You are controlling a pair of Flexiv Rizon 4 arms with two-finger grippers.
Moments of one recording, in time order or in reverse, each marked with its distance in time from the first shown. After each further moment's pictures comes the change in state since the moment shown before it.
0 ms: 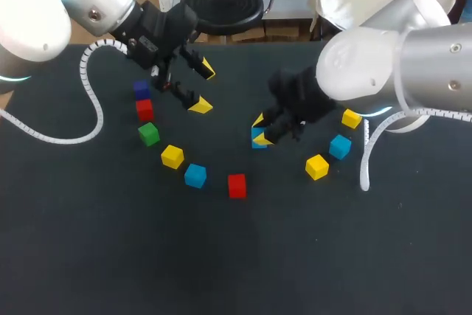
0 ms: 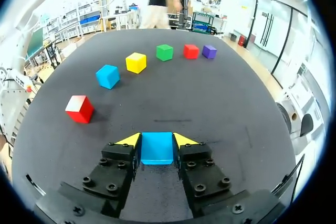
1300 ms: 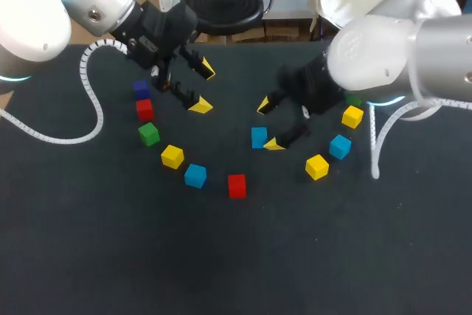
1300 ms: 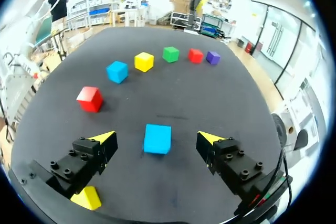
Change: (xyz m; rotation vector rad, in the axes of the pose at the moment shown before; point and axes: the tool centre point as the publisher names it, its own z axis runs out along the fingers) left arm 0.000 0.000 0.000 0.000 0.000 0.000; right arm 0.001 -0.001 -0.030 -0.023 0.031 -0.120
